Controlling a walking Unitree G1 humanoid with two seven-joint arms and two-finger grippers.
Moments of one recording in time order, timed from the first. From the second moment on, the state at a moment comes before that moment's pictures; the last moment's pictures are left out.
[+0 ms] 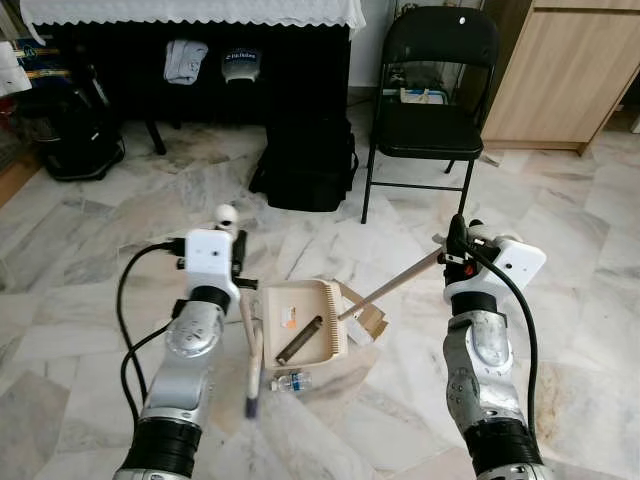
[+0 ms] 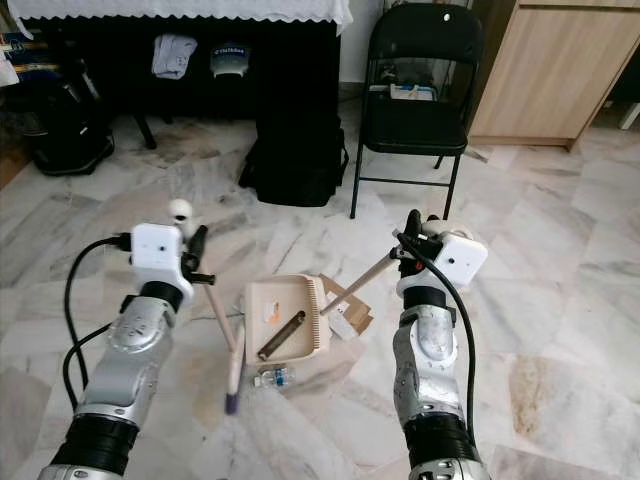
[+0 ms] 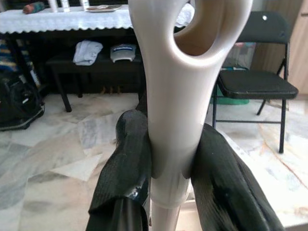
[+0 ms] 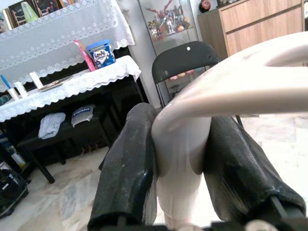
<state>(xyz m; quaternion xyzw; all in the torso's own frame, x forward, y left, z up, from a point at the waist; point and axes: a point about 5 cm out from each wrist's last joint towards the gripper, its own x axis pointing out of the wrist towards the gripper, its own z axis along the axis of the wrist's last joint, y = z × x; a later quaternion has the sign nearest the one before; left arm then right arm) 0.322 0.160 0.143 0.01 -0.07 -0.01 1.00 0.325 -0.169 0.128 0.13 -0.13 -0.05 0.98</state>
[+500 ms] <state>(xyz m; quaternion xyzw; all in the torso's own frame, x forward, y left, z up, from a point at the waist) 0.328 0.181 0.148 -0.03 -0.08 0.03 1.00 0.324 -0.170 0.131 0.16 -0.14 -0.05 0.98</state>
